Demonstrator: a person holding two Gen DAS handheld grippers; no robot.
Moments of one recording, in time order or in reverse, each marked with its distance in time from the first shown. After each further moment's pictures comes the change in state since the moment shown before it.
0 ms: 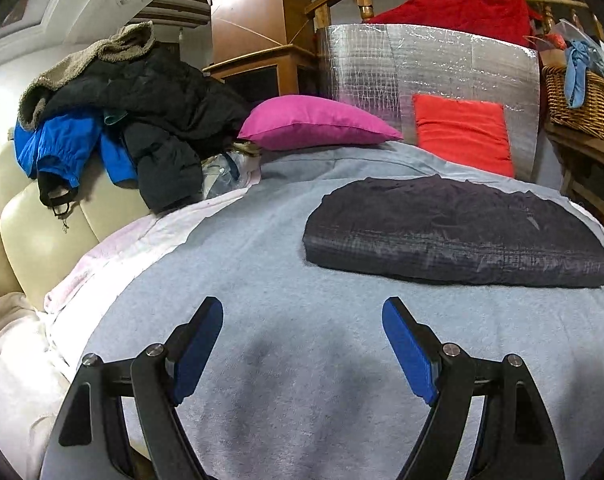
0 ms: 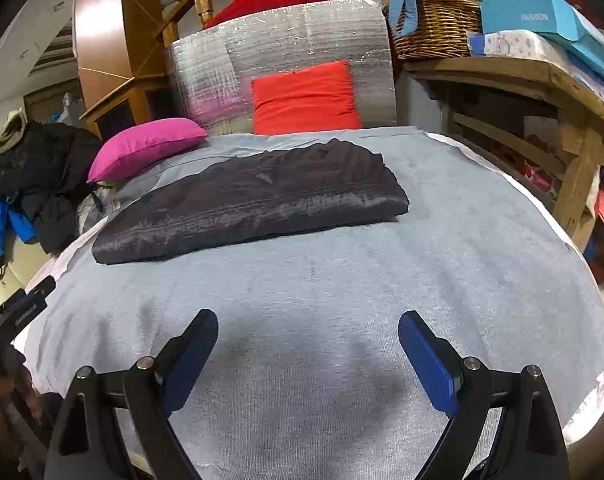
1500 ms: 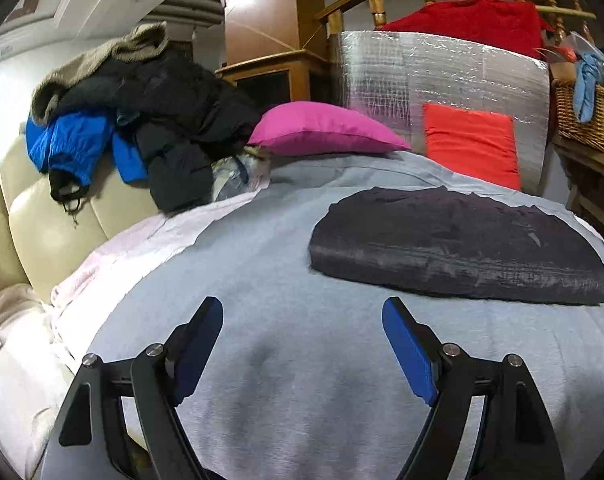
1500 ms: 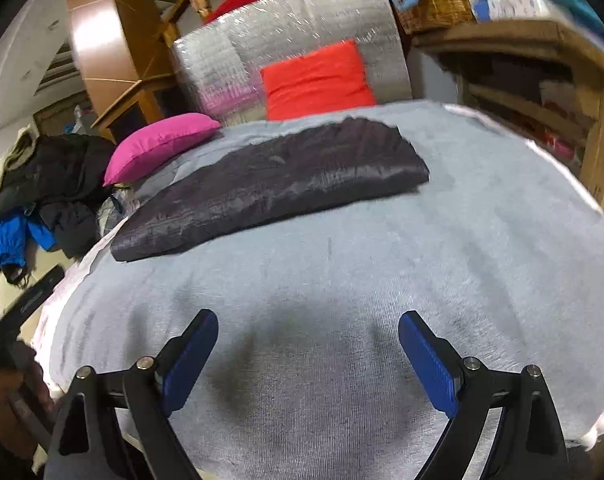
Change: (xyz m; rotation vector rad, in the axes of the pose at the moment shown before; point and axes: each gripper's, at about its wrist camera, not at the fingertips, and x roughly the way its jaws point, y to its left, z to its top) left arm -0.008 0.005 0.006 -0.050 -0.001 0.035; right arm 0.028 -0.019 -0.009 0.117 0.085 0.125
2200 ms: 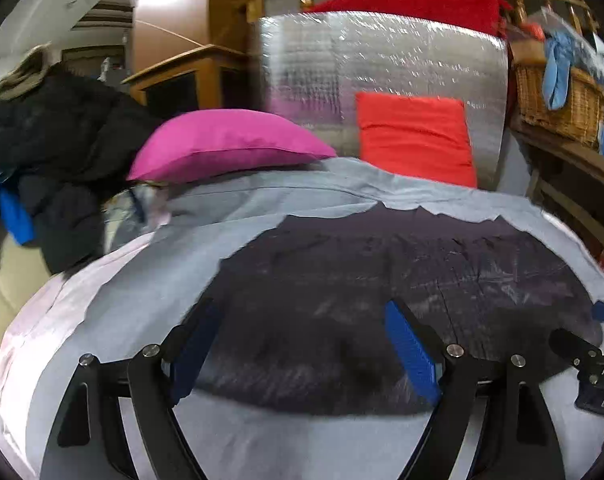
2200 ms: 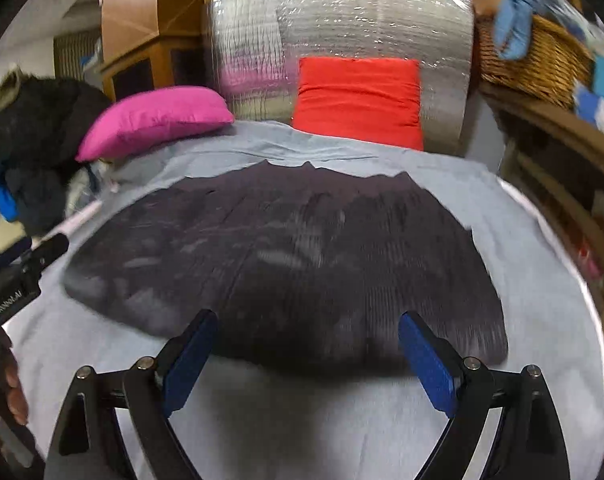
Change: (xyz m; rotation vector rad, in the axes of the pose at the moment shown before) left arm 0.115 -0.120 0.094 0.139 0.037 -0.197; right arm 0.137 0.090 0.143 -0.353 0.014 -0.128
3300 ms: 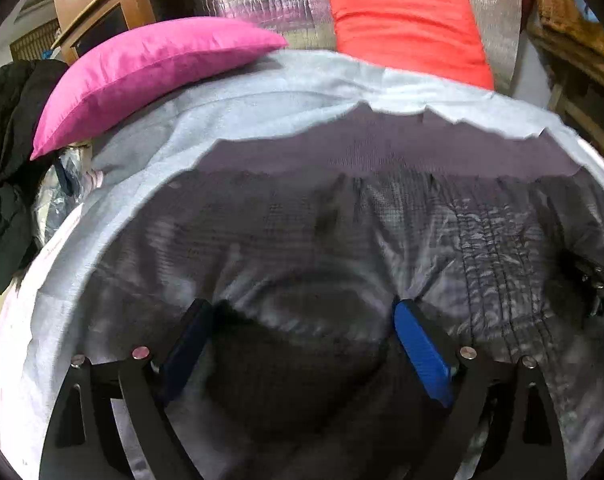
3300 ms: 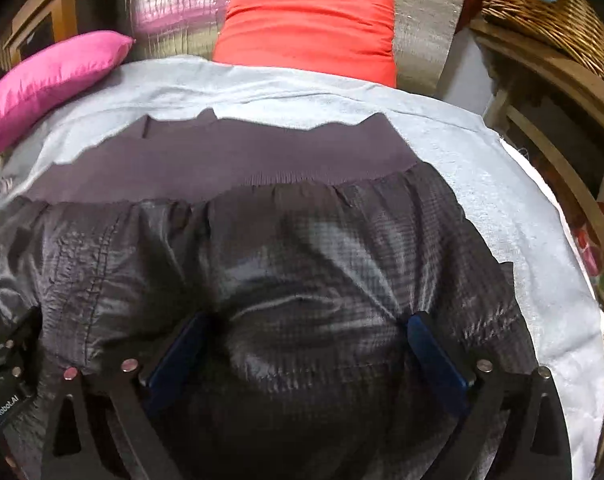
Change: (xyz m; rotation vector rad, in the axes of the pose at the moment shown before) left arm 0.130 -0.053 0.024 0.087 0.314 0.007; right arm 0.151 -0.062 0.052 0.114 0.245 -0.132
